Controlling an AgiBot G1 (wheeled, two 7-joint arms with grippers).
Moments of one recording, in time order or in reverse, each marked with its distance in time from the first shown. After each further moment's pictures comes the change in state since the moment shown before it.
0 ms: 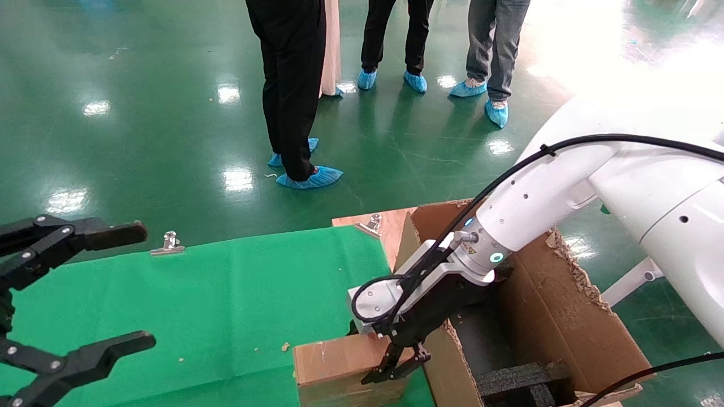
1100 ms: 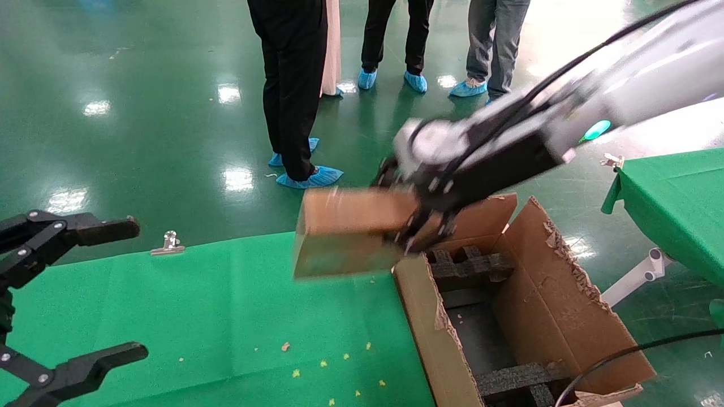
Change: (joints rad) left arm 0.000 0.000 0.000 0.000 0.000 0.000 0.000; right arm 0.321 0.142 -0.047 -0.134 0.217 -0.011 -0.110
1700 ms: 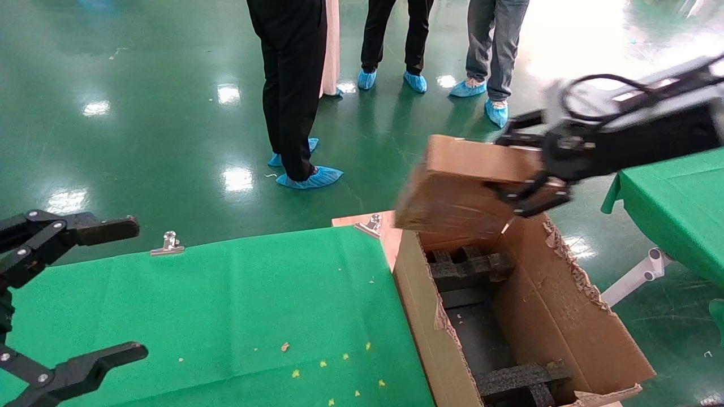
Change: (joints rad) left arm 0.000 0.000 0.000 0.000 0.000 0.000 0.000; right arm 0.188 0.226 -0.197 -0.162 0.048 0.002 -0.114
